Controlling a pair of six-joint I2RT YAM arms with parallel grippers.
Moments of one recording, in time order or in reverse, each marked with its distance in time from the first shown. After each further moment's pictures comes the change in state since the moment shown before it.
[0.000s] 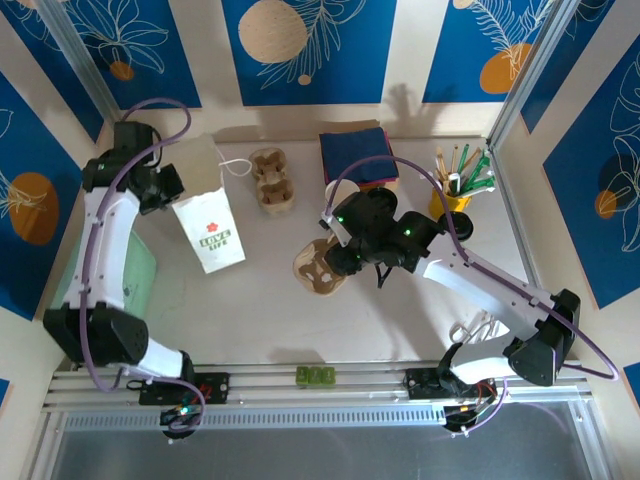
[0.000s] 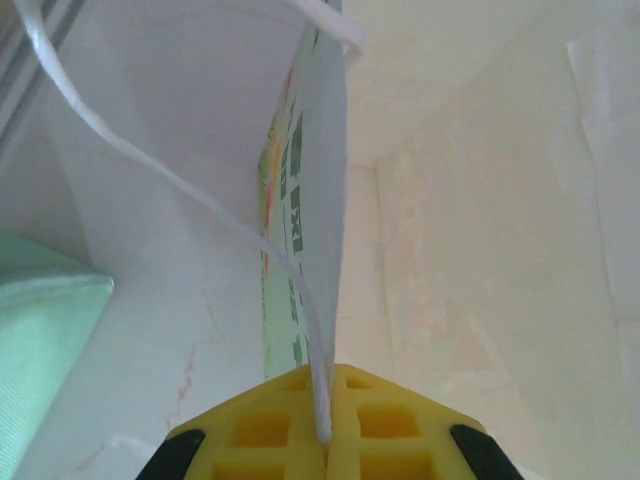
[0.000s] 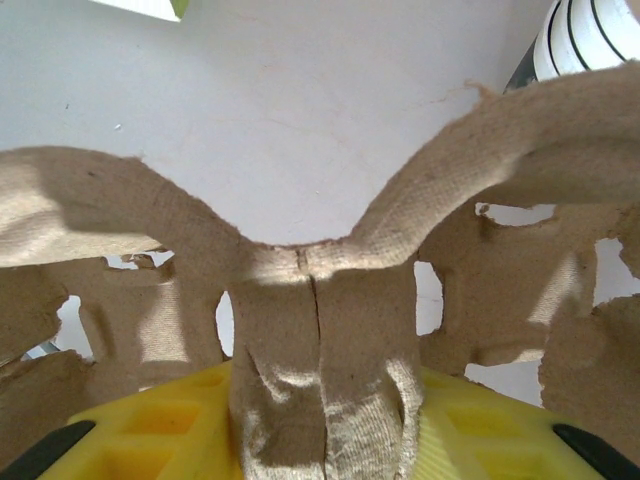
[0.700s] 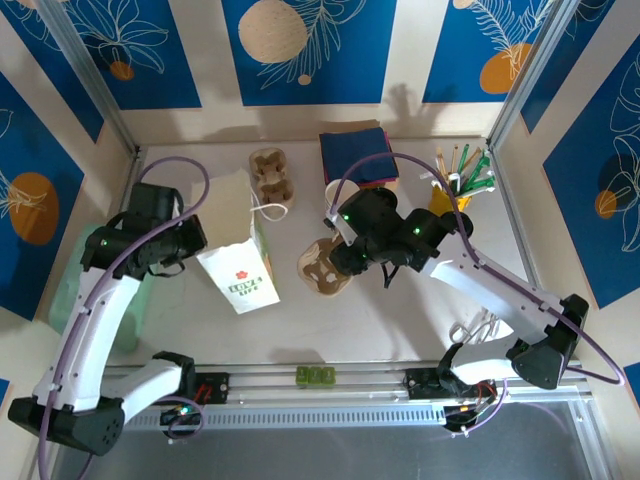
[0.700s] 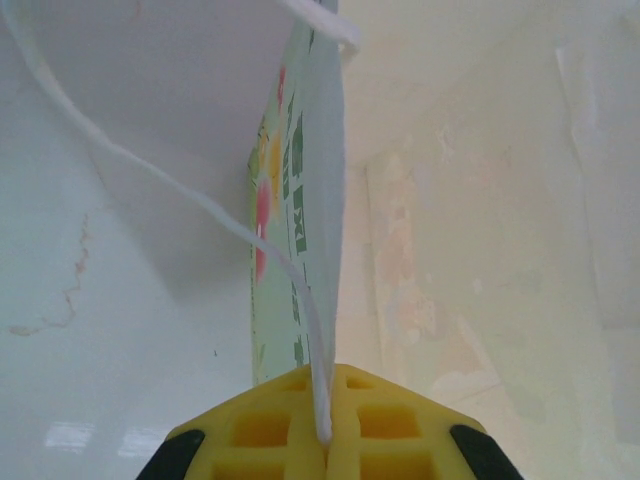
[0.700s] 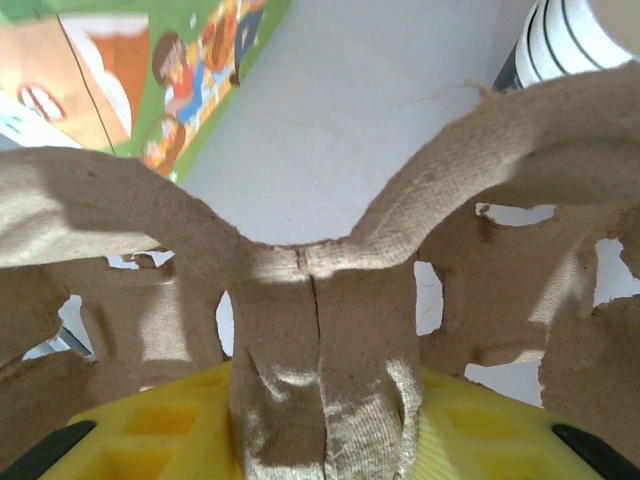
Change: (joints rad) left arm -0.275 -0.372 -0.306 -0.008 0.040 -0.165; right arm 0.000 -0.019 0.062 -0.078 0.002 -0.010
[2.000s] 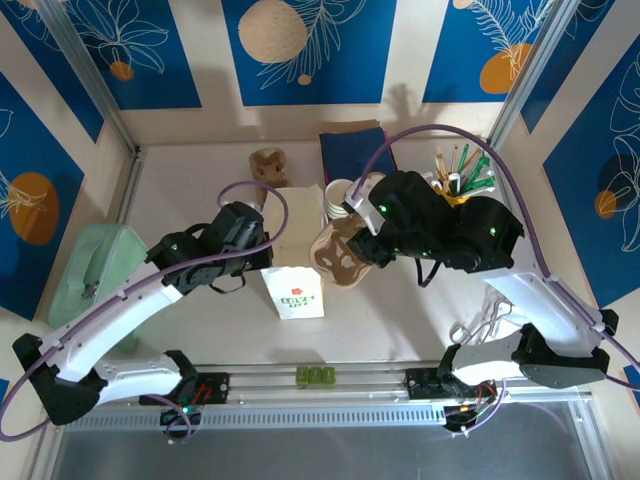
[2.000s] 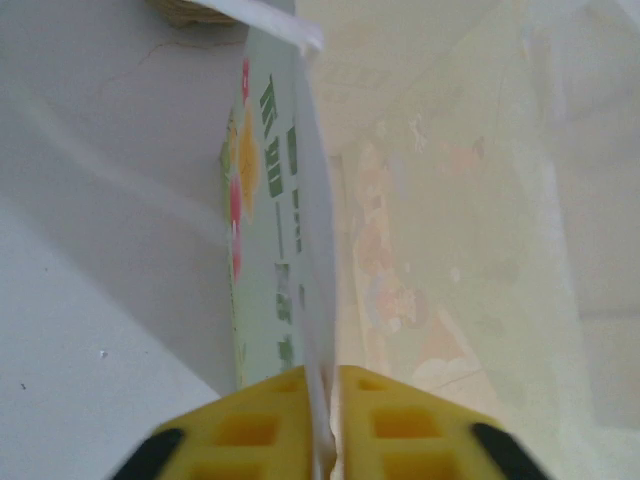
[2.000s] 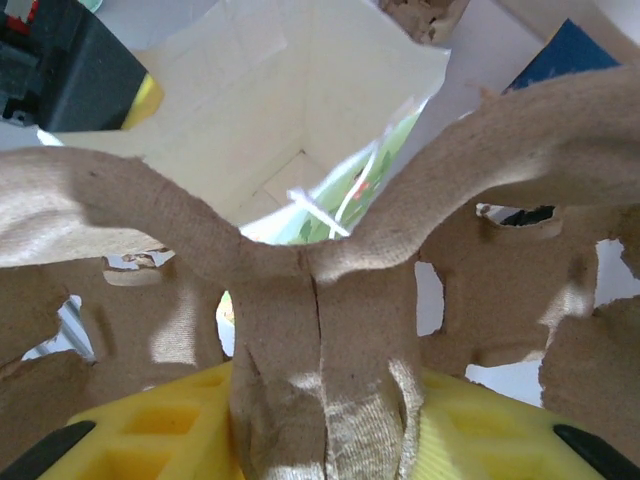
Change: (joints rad) left arm -0.557 0.115 -0.055 0.228 -0.205 -0.196; right arm 0.140 0.005 0.492 -0.332 0.175 -0.082
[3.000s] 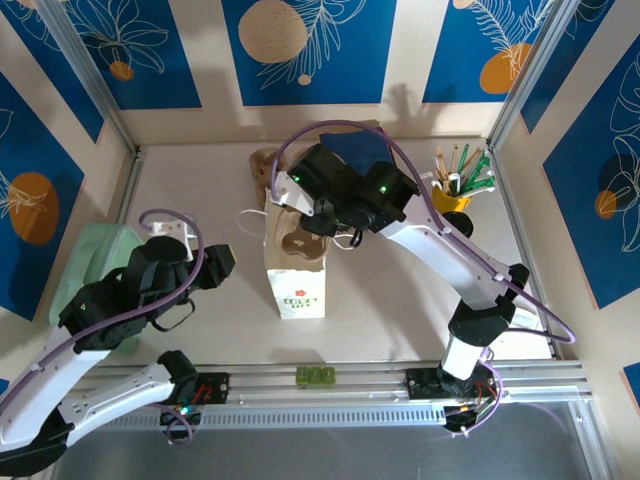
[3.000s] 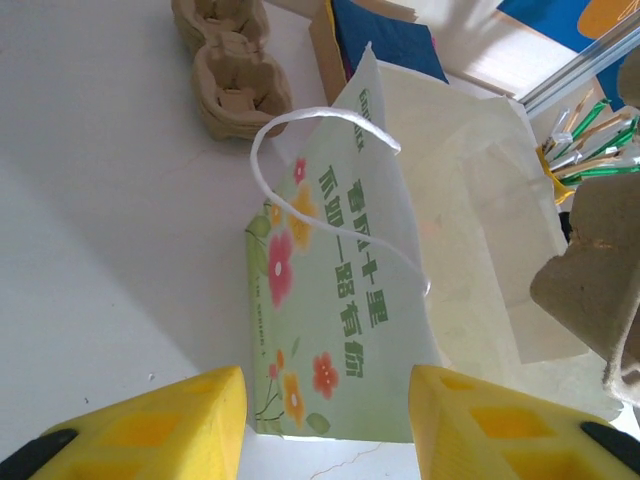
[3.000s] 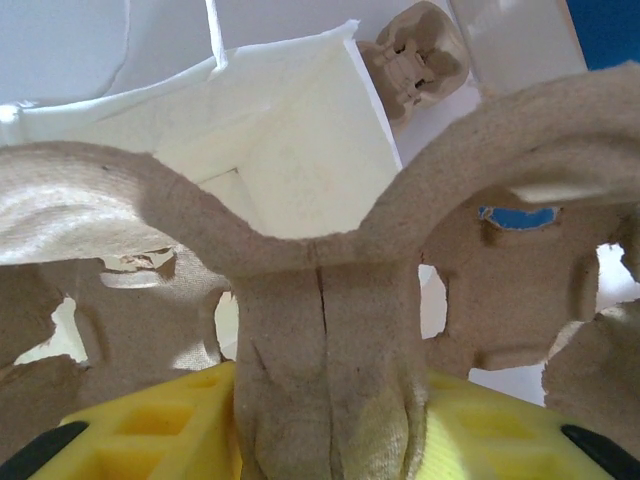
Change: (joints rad) left arm -0.001 -0.411 -0.088 -0.061 -0.123 0.003; right arm -0.014 0.408 0.275 0.034 0.098 -0.486
